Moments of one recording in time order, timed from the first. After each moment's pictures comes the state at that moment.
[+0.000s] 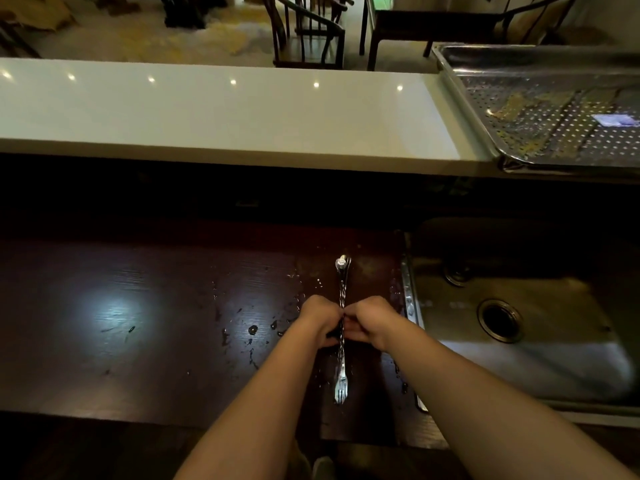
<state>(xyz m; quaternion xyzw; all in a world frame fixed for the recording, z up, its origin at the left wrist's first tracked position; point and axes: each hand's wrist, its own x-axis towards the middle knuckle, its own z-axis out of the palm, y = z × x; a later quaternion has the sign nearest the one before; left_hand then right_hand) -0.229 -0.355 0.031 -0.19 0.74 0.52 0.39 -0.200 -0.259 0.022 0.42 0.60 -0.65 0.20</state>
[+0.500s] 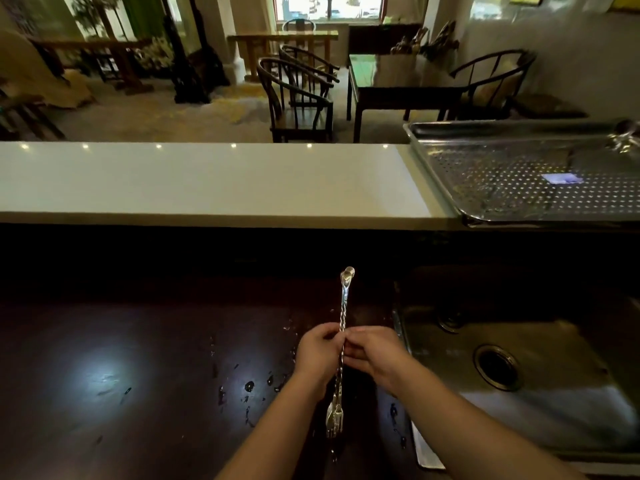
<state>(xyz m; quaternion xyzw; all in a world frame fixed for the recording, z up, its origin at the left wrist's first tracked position) -0.211 -0.356 0.078 -0.05 0.73 0.64 0.23 -0.185 -0.245 0.072 0.32 0.55 -0.77 0.08</state>
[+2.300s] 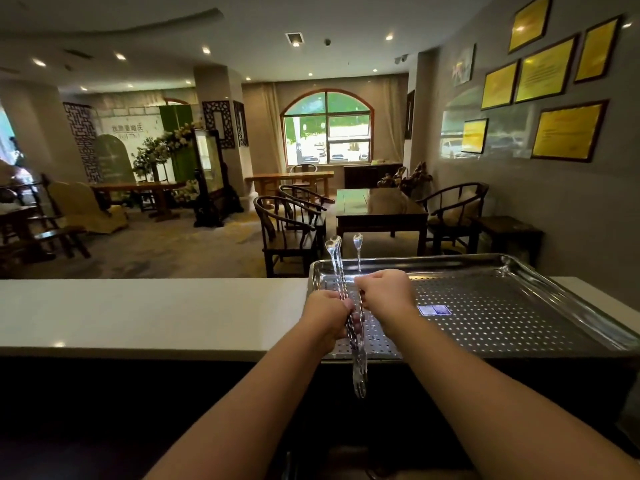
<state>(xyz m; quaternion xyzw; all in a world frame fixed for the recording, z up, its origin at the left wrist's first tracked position) -0.229 -0.075 0.316 0.05 0.68 0.71 0.16 -0.209 0.022 0.329 0.24 0.76 -0.55 -0.24</state>
